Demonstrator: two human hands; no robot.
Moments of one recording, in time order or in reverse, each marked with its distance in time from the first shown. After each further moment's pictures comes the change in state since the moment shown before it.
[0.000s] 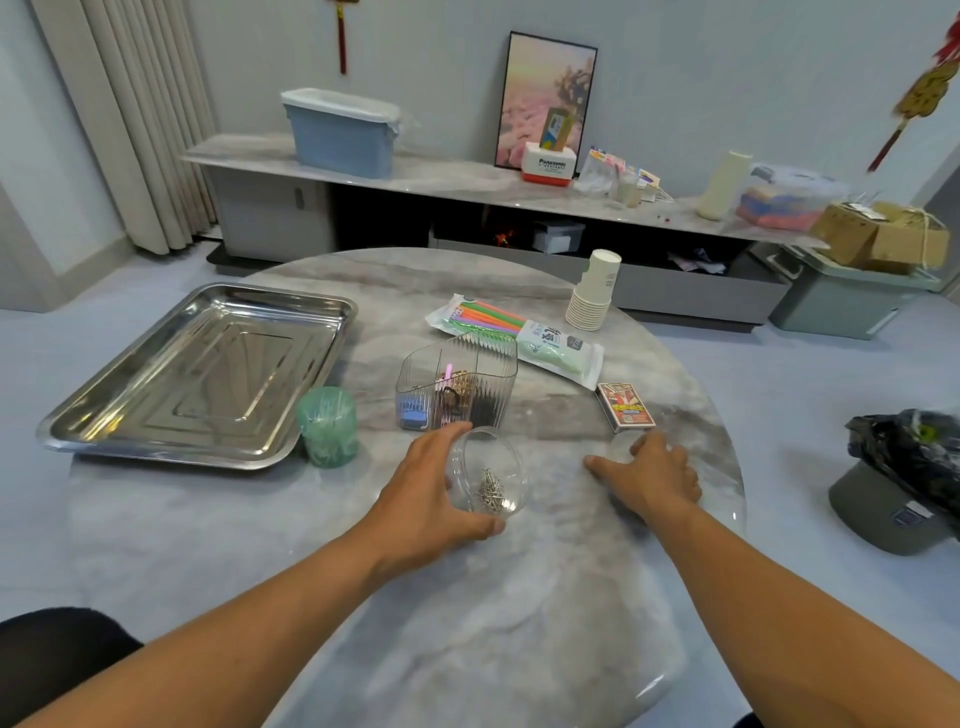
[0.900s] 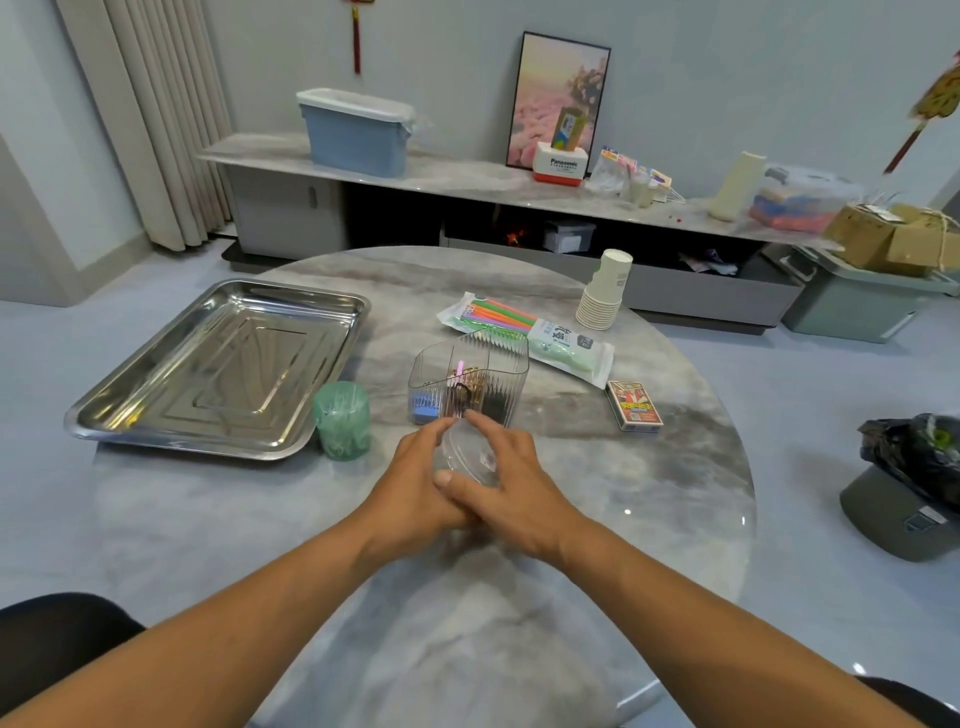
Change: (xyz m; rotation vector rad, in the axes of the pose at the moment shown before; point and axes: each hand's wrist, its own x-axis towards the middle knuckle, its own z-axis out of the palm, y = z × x) left_hand 0.000 -0.008 -0.013 -0.108 0.030 -0.035; right_hand -0.120 -0.077 0.034 0.387 -0.489 -0.705
